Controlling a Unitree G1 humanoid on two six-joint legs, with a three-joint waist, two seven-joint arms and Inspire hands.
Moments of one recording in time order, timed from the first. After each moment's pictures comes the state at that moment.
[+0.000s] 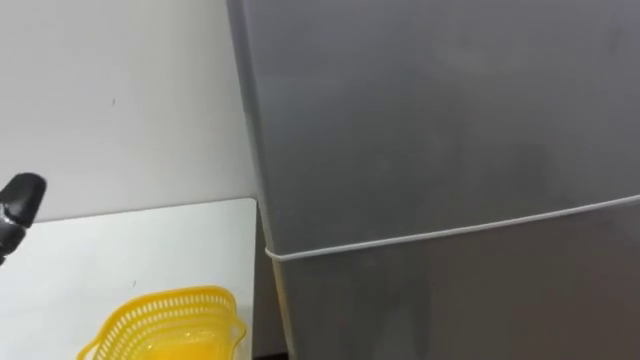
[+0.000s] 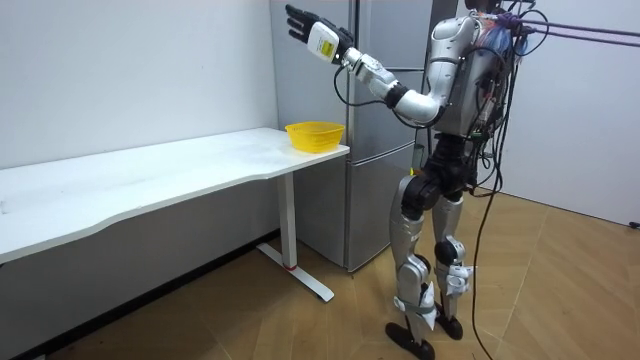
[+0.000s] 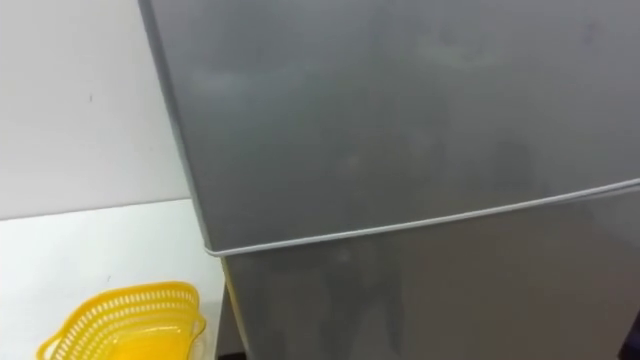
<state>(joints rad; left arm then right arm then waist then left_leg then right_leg) 0.05 0.26 0.38 -0.52 -0.67 -0.13 0.17 0.14 -0.23 -0.10 1.18 0.04 -0.05 0.16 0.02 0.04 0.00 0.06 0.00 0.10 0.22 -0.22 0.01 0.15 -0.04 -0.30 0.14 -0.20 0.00</state>
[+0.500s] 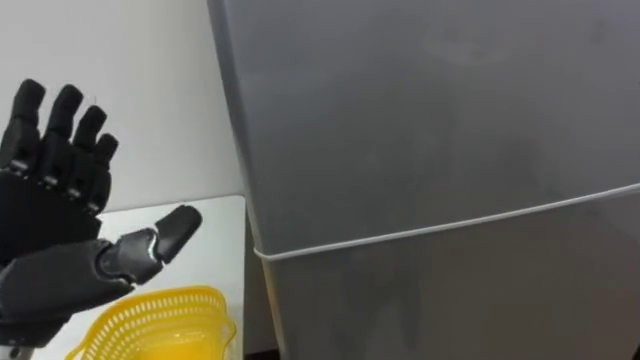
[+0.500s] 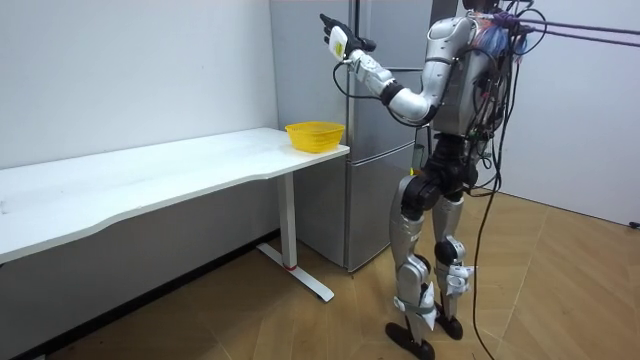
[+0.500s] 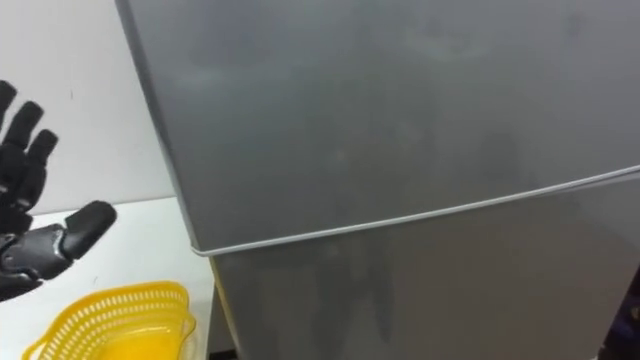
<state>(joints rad) 0.00 0.27 0.31 -0.52 -0.67 0.04 -0.23 0.14 -0.23 -0.10 1.16 0.03 -0.02 0.17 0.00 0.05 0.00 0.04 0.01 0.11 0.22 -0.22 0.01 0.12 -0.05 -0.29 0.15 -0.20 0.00</state>
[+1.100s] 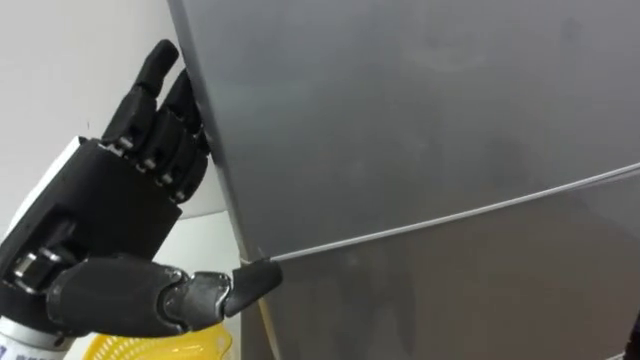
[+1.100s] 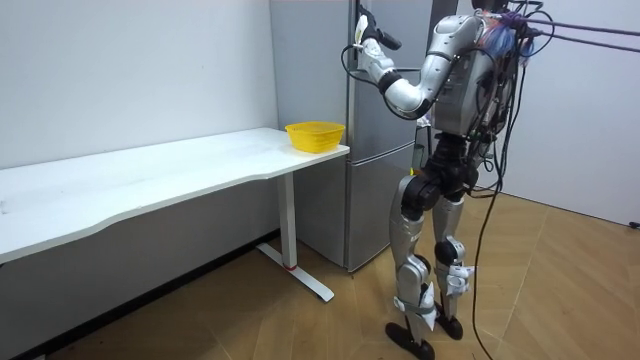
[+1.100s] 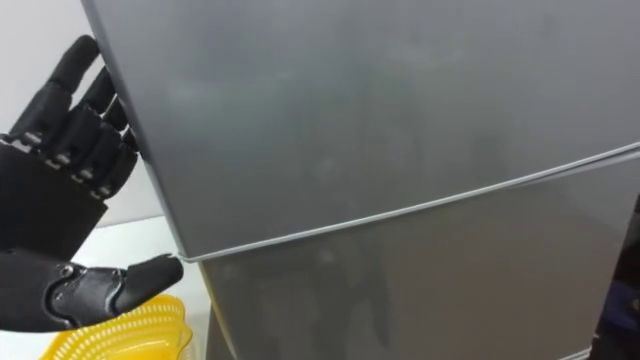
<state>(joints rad) -0.06 0.34 0.27 -0.52 -0.68 0.09 -0.49 0.13 -0.27 -0.11 1.17 0.05 0.01 0.19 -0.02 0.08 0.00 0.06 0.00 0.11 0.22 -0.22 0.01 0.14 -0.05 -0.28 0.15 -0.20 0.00</state>
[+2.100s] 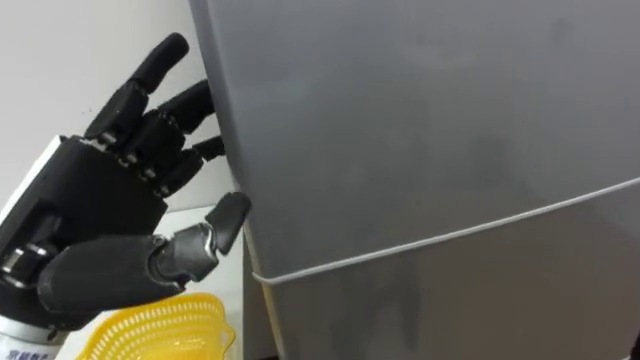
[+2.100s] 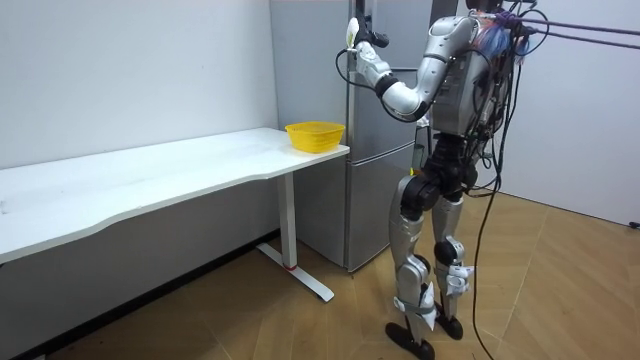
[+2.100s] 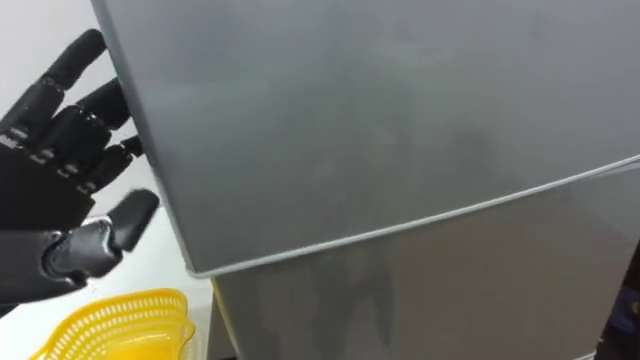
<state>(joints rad) -0.06 0.33 0.26 -0.51 -0.69 0.07 -0.43 0.09 -0.29 -0.06 1.17 0.02 0.05 0.21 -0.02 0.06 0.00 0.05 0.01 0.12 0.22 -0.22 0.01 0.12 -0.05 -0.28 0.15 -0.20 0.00</state>
